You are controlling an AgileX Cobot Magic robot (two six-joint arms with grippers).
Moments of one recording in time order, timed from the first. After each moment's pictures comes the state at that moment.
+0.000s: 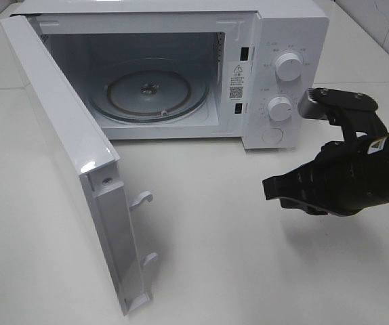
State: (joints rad) left arm -0.01 0.00 -0.50 0.00 1.04 0.08; right arm 0.44 1.41 -0.55 0.46 0.15 -0.13
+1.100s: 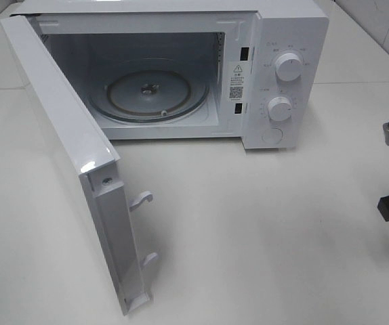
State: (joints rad) left arm -0.01 0.00 -0.50 0.00 1.04 0.08; right arm 0.09 1.52 -0.69 -0.31 0.71 0.30
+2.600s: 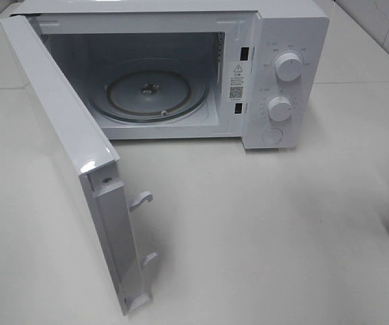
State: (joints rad) left arm -0.01 0.00 -0.50 0.00 1.04 0.08; right arm -0.12 1.80 -0.81 -0.39 0.59 0.24
